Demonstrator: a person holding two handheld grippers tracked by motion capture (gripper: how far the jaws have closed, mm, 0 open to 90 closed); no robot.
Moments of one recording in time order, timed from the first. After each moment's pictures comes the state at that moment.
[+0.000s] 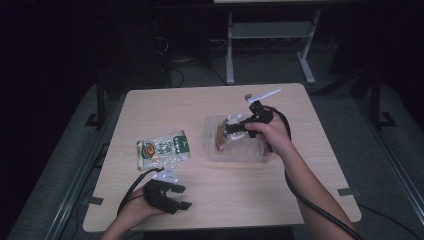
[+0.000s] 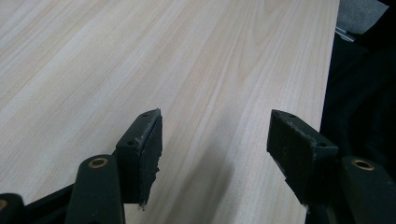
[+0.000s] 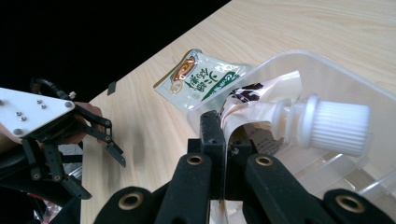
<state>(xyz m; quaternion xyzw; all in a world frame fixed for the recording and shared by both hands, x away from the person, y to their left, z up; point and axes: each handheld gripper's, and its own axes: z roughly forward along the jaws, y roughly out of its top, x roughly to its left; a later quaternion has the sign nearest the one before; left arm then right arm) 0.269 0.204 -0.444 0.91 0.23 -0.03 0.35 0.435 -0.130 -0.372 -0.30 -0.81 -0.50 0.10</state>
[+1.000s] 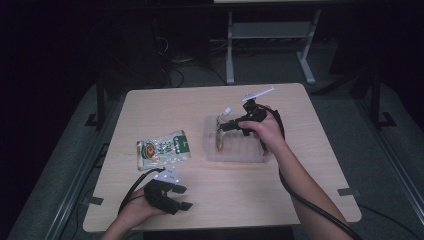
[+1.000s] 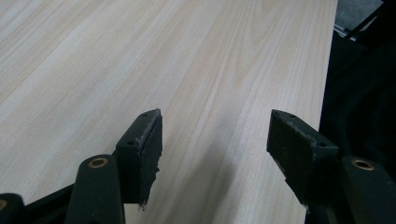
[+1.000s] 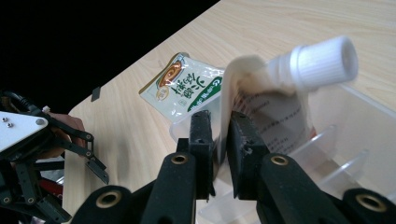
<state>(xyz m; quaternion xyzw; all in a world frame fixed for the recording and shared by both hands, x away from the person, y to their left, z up) 0.269 0.202 -0.445 0.91 0.23 -0.03 0.35 0.446 -0.115 -0.377 -0.31 -0.81 -0.49 0.08</state>
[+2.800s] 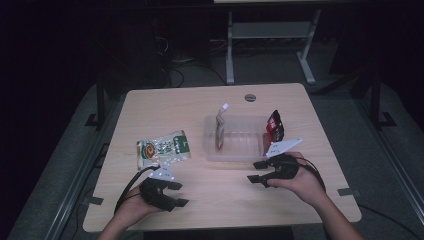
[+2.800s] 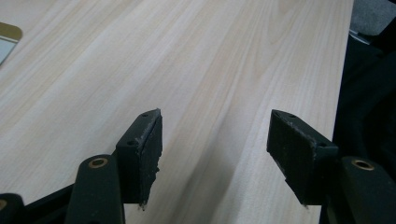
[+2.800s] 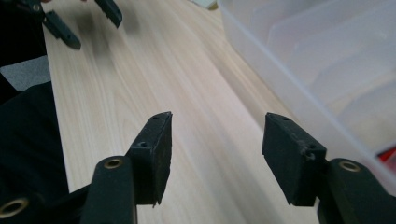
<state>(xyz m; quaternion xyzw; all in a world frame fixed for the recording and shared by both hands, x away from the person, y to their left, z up) 0.273 0.214 -0.441 0.90 0.24 -0.01 0.36 0.308 -0.175 -0.416 -0.27 -0.87 -0.41 -0.01</state>
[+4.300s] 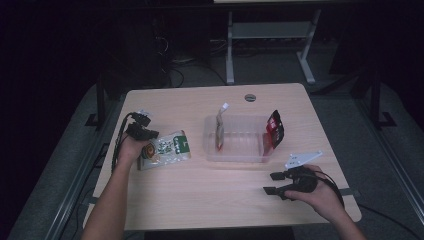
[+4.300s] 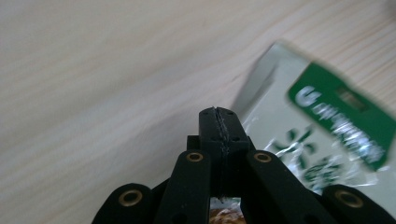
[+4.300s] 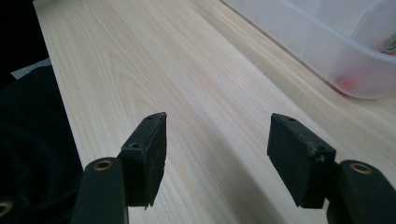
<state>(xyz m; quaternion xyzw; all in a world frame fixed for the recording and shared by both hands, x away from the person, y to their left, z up) 0.457 0.288 -0.439 0.83 0.46 0.14 0.26 0.281 -0.219 -0.437 -0.32 -0.86 -0.41 0.00</state>
